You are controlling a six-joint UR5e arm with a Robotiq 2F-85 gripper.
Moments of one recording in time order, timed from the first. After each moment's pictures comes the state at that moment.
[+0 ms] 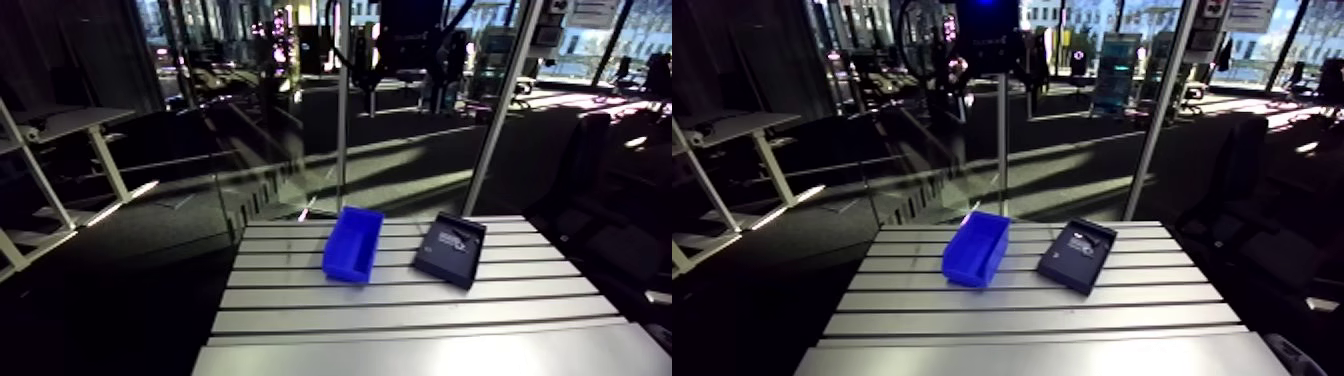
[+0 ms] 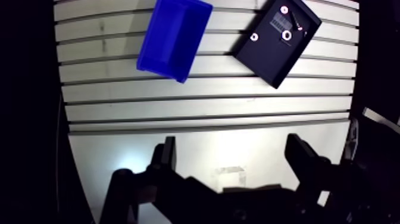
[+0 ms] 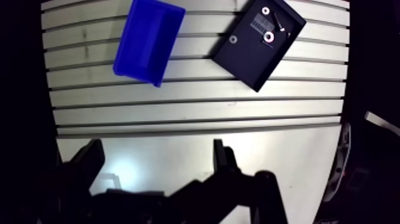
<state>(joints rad) -0.07 -1.49 1.46 -1.57 -1.64 -1.64</state>
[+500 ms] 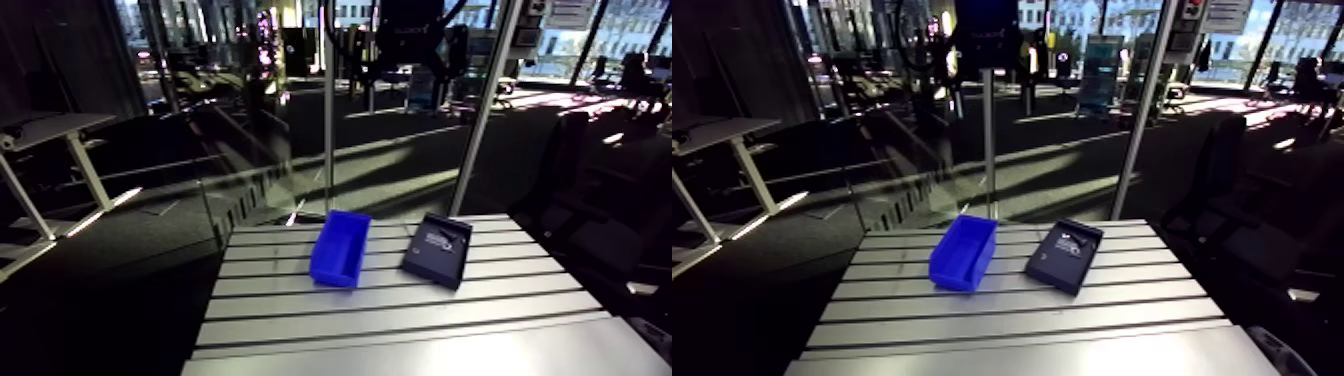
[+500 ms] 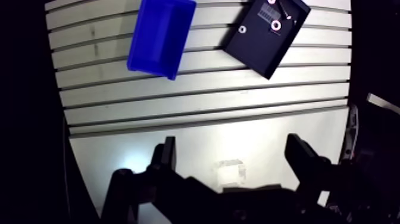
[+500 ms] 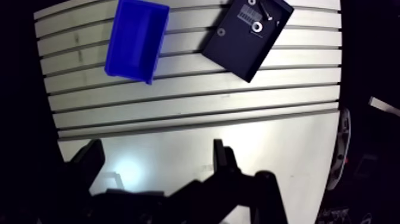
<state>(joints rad) -0.12 -1.50 1.44 -1.52 -1.64 -1.61</state>
